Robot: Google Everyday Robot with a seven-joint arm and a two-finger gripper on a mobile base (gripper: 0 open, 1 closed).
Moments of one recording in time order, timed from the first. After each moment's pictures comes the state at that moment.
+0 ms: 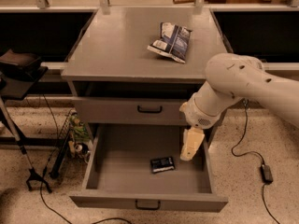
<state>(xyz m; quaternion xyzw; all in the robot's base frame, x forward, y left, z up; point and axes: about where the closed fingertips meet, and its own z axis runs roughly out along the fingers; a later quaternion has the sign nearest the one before) 0.515 -0.108 0.716 -0.66 0.73 0.09 0.15</state>
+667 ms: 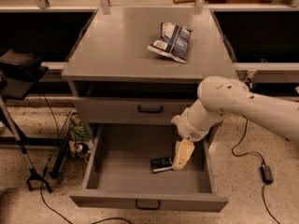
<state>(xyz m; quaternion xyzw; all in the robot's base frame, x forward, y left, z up) 0.518 -0.089 0.652 -0.66 0.72 0.13 0.16</state>
